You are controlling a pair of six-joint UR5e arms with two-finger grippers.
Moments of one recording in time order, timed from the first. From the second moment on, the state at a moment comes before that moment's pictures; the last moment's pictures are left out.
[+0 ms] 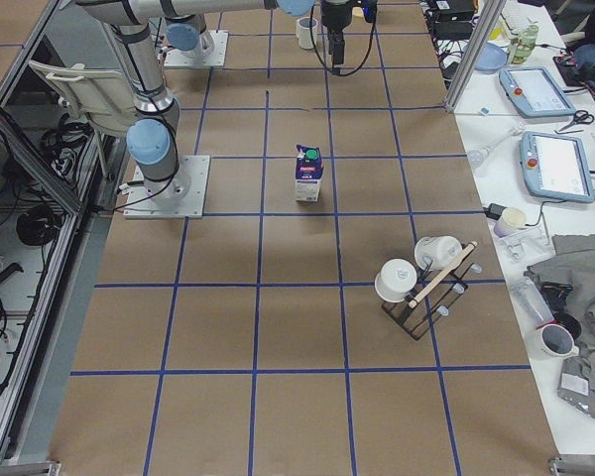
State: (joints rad) left arm -1.54 -1.59 -1.51 -1.52 1.60 -0.01; right arm 1.62 -1.50 1.44 -1.56 -1.61 0.00
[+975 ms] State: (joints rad) left arm -1.52 -1.59 -1.51 -1.52 1.60 0.00; right arm 1.62 -1.50 1.44 -1.56 -1.60 0.00
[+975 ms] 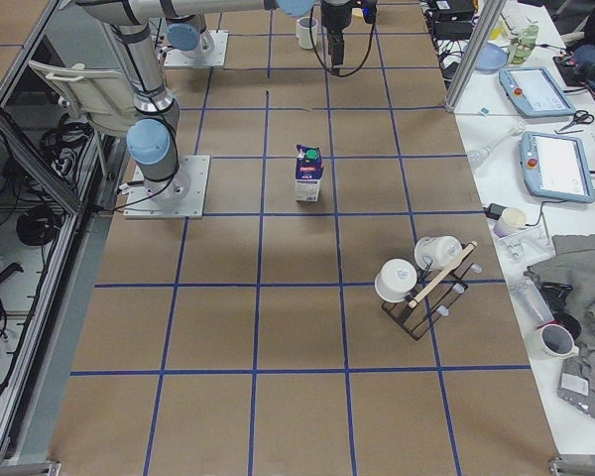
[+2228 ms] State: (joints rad) left arm -1.15 -1.72 -1.86 -1.24 1.55 0.51; right arm 1.62 -1.50 1.45 -1.56 -1.60 0.00
